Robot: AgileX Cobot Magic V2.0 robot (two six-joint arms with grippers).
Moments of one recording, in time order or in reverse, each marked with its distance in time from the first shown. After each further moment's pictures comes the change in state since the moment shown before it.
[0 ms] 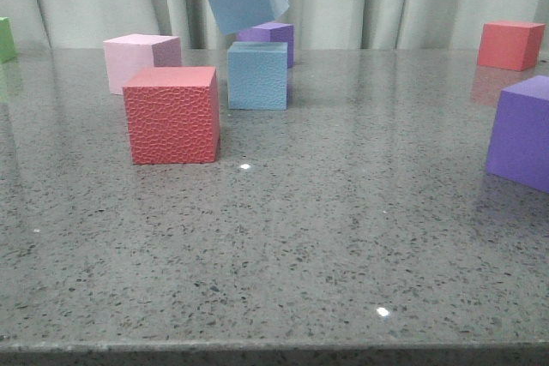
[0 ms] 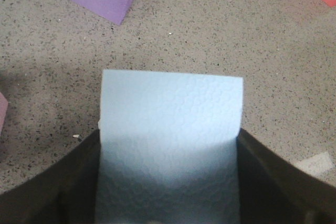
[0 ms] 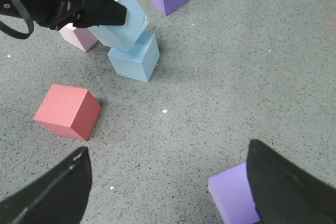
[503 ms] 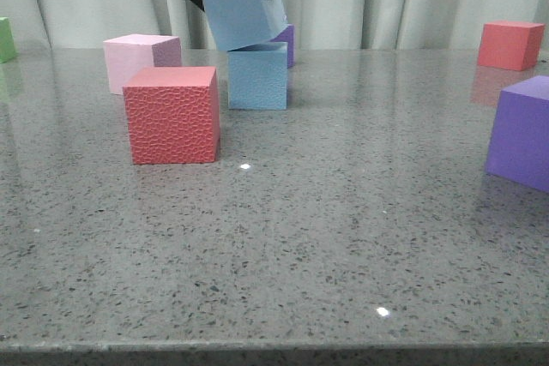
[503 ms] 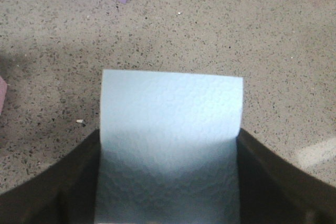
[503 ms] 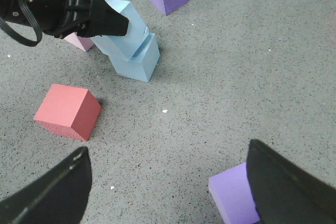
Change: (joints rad) left arm 0.000 0.021 0.000 0.000 0.033 0.000; right arm 0.000 0.000 0.000 0.000 0.002 0.001
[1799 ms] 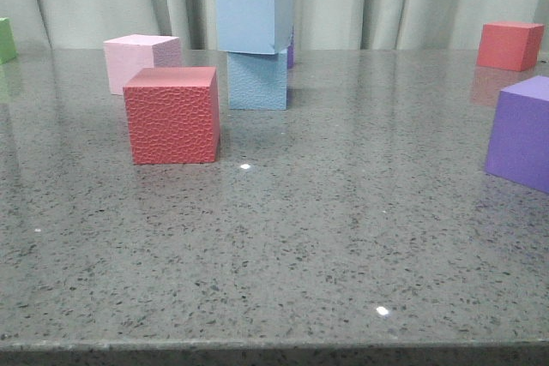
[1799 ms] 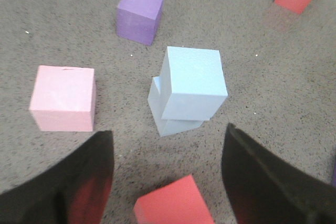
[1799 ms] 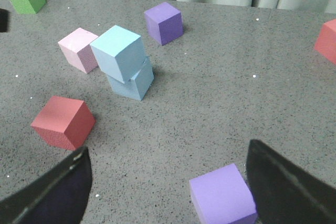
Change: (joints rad) left arm 0.000 -0.580 0.456 0.145 -0.145 0.090; right arm 0.000 -0.252 0.246 -0.071 -0.158 0.000
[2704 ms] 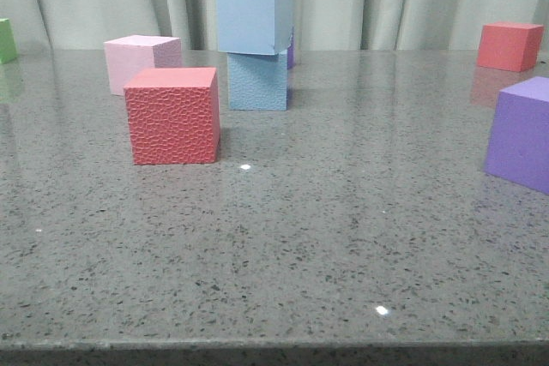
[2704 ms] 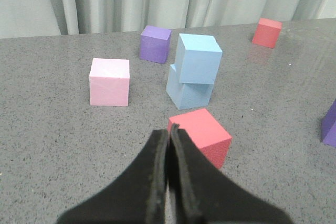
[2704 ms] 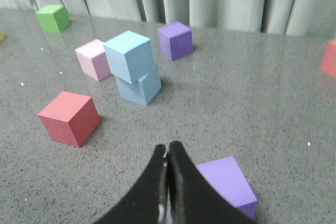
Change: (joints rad) left arm 0.000 -0.837 0.761 0.085 -0.284 0.004; right arm 0.000 -0.323 0.355 -0.053 -0.224 0.002
